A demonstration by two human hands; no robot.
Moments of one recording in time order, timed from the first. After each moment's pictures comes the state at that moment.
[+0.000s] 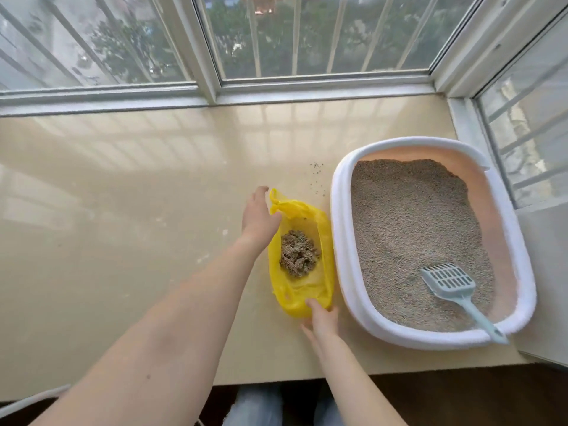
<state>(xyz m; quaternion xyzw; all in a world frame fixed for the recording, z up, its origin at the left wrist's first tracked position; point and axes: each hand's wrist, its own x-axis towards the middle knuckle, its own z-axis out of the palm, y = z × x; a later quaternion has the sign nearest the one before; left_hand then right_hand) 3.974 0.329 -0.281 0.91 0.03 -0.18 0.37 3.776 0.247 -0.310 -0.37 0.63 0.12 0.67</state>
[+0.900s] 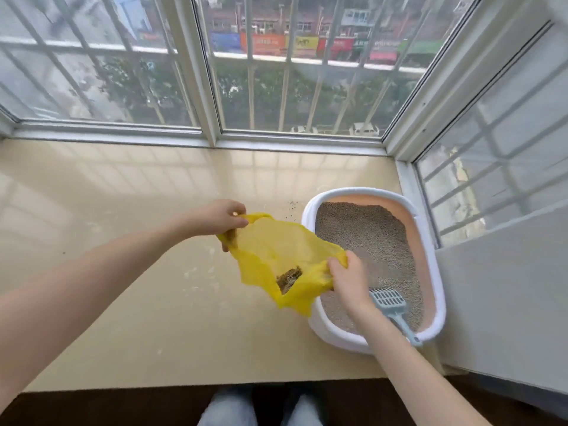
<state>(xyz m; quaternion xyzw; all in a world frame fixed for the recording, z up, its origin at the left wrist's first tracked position) 3.974 0.371 -0.062 0.88 -0.13 -0.38 0.27 3.814 0.144 -0.105 -0.78 0.34 0.03 0.53</state>
